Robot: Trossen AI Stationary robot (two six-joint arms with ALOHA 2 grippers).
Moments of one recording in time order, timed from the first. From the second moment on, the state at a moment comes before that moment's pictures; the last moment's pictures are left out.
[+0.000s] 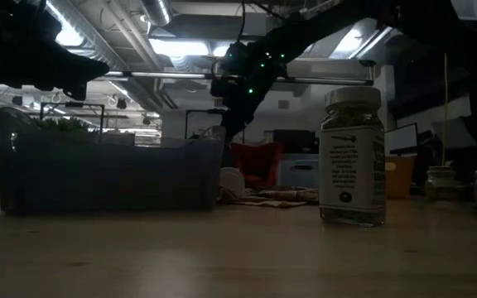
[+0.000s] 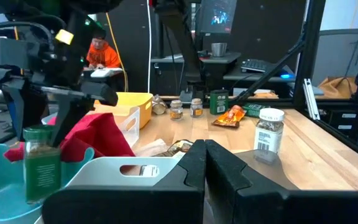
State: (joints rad) left arm 0.01 0.01 0.01 0.02 -0.08 0.03; right arm -0.46 2.21 1.95 -0.65 -0.15 -0.39
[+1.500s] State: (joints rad) left arm 0.01 0.01 0.07 0.23 -0.54 0.04; right arm -0.46 2.21 2.06 -0.69 -0.09 -0.40
